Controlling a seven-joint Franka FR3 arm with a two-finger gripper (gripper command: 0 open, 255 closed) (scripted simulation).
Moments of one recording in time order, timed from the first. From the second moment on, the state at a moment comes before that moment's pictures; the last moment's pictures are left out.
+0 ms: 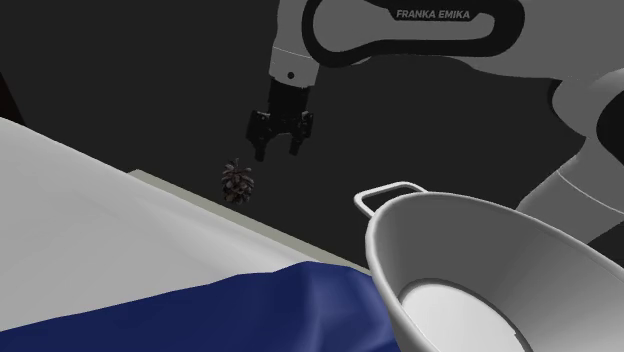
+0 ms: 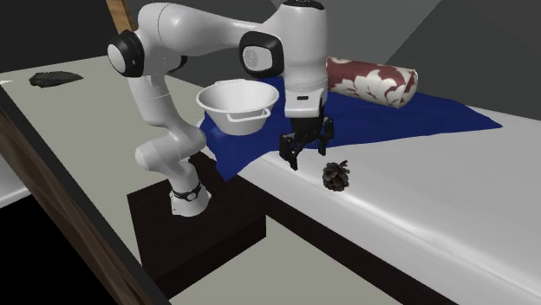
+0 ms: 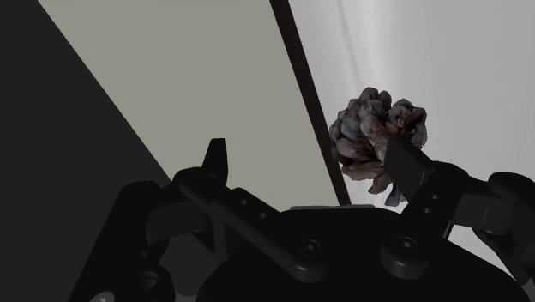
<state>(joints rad) 0.10 -0.25 0.34 -1.90 0.12 1.79 0.49</state>
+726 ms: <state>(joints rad) 0.14 -0.03 0.42 -1.74 0.03 1.87 0.60</state>
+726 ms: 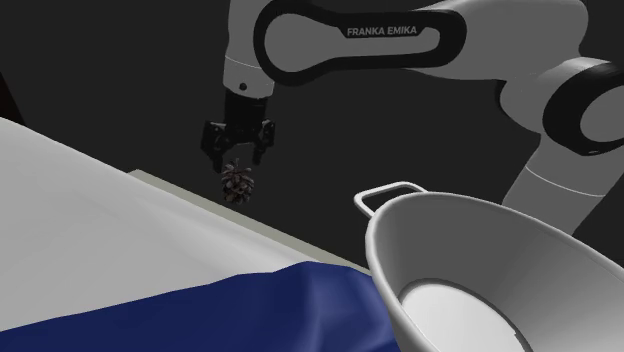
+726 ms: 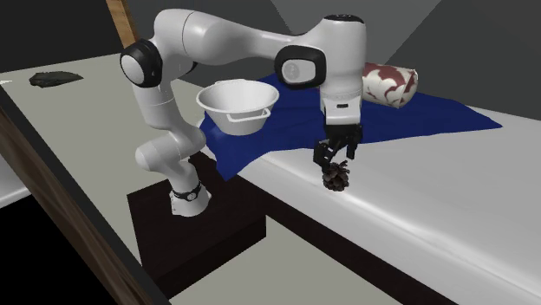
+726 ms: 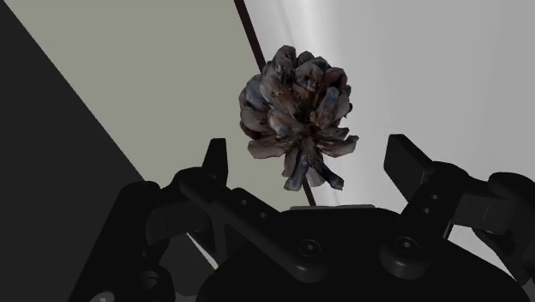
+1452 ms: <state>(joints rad) 0.14 -0.02 0.42 -1.78 0.02 1.92 0.60</state>
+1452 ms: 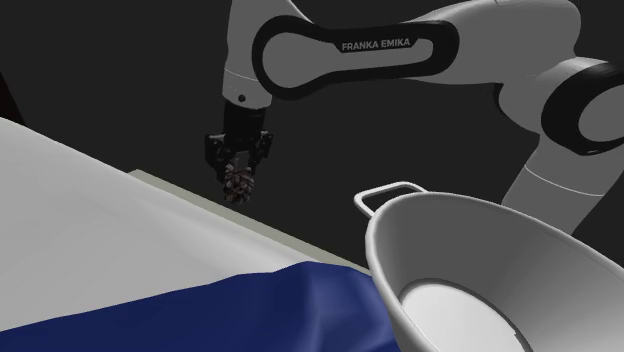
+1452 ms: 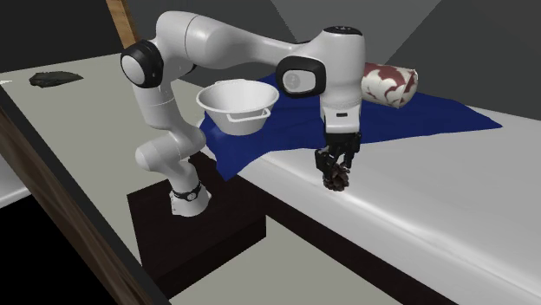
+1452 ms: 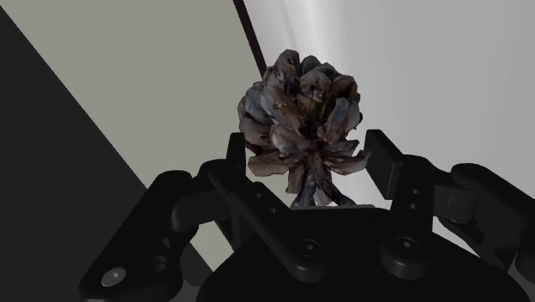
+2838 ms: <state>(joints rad) 0.14 0.00 0.43 -1.61 0.01 1.77 0.61</state>
